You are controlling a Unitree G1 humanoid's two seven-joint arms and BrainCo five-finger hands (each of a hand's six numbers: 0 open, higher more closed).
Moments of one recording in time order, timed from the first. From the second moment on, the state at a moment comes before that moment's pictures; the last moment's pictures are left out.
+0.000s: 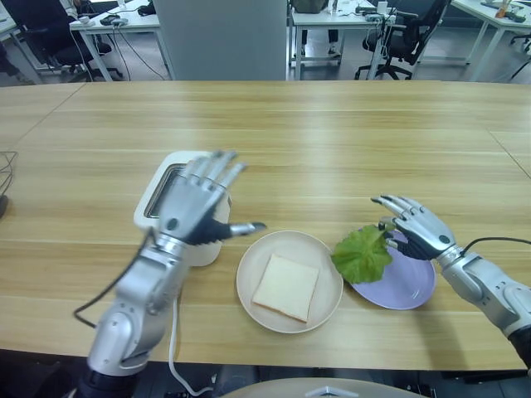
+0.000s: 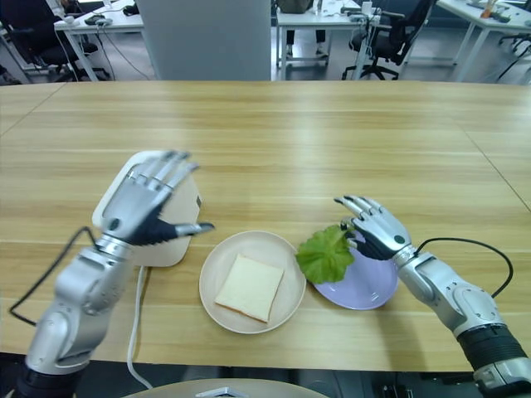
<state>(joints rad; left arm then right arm) 0.06 0.53 0.06 -0.61 1.00 0.05 -0.12 -0.08 -0.86 0.17 0.10 -0.78 -0.50 -0.28</state>
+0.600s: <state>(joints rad) 0.00 0.55 0.06 -0.30 1.09 0.23 -0.29 -0.02 -0.56 0.22 -0.33 -0.65 -0.44 -0.01</state>
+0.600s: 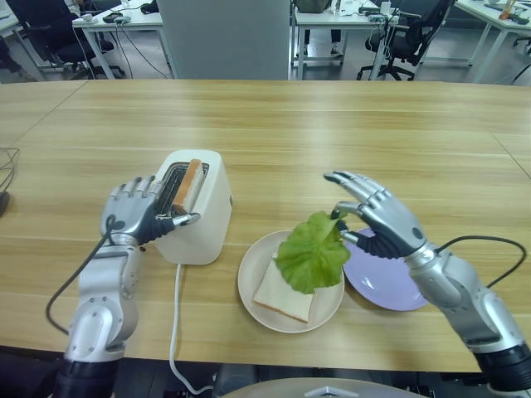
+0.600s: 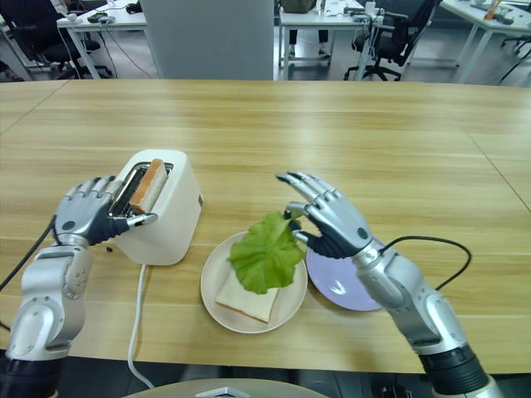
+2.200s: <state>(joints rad) -0.14 0.50 0.05 -0.64 0.78 0.11 -0.18 -0.05 -0.64 0.27 -0.06 -0.85 -0.43 -0.24</state>
